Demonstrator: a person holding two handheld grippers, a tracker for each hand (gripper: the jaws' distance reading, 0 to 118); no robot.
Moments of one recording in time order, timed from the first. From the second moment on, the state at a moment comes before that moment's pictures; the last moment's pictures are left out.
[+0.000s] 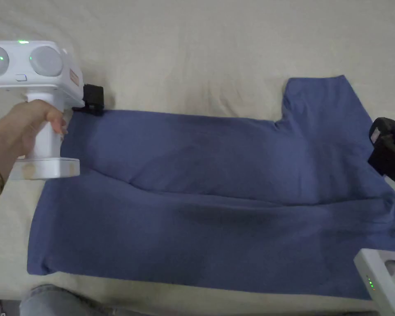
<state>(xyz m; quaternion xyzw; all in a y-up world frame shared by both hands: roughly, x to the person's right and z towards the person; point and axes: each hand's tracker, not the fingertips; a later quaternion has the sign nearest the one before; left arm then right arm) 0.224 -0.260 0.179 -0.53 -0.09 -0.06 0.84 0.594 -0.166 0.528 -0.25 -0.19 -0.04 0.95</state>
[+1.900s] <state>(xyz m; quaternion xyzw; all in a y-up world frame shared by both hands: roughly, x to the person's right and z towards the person) 0.120 -0.170 0.410 -0.42 -0.15 0.05 0.89 0.696 -0.152 0.659 -0.36 -0.19 -0.19 0.89</state>
